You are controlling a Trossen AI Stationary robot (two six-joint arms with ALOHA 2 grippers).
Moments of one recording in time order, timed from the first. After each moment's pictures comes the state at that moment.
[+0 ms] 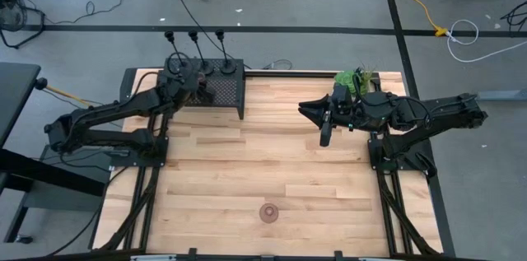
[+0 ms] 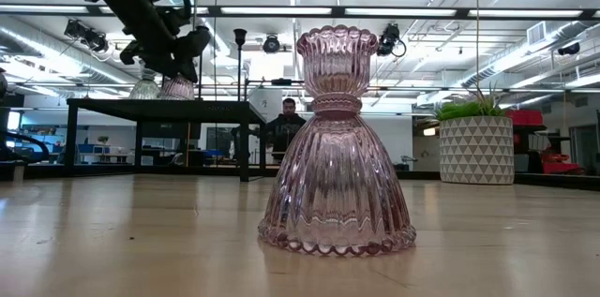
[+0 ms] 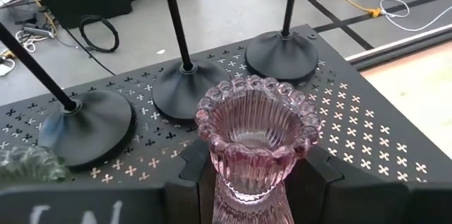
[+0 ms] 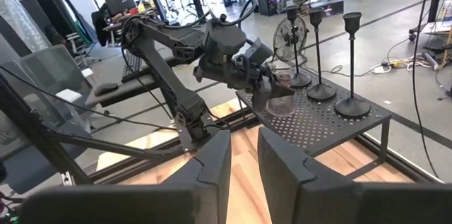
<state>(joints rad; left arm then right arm) 0.48 0.98 0.68 -0.31 -0.63 -0.40 0.20 1.13 1.25 -0.29 0.46 0.34</state>
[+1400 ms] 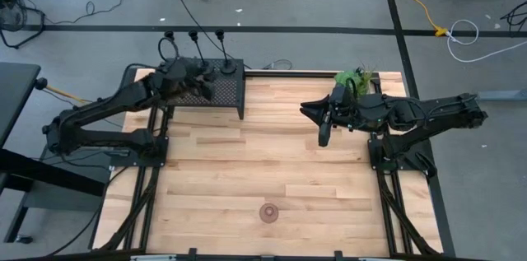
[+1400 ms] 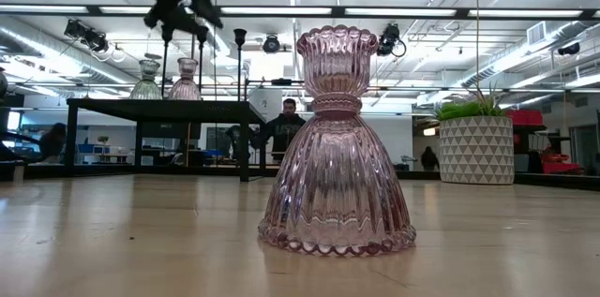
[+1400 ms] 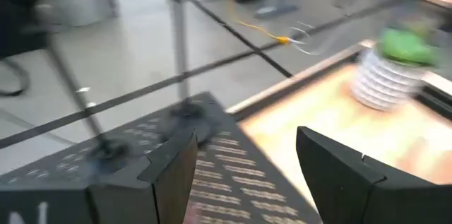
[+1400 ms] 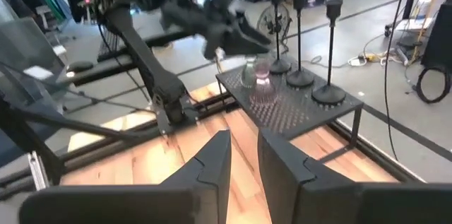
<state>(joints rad) 0.45 0.94 0.90 -0.37 -0.41 -0.30 0.20 1.13 1.24 -0.37 0.51 0.32</state>
